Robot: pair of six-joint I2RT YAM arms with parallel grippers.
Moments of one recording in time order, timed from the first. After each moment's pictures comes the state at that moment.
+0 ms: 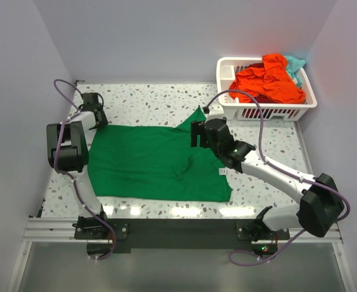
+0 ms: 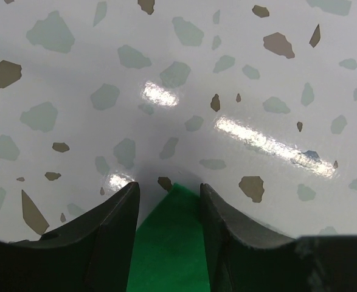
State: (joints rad) left arm 0.14 2.03 1.32 -0.16 -0.23 -0.22; right arm 0.74 1.32 0.95 -0.12 0.42 0.36
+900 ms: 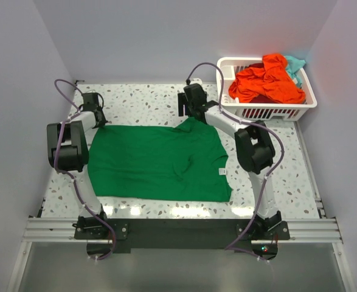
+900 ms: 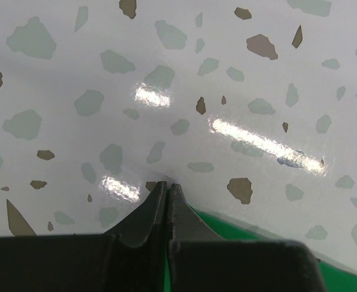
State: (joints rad) left arm 0.14 2.04 1.33 -0.15 -0.18 -0.22; right arm 0.54 2.17 1.72 -0.23 0.30 0.30
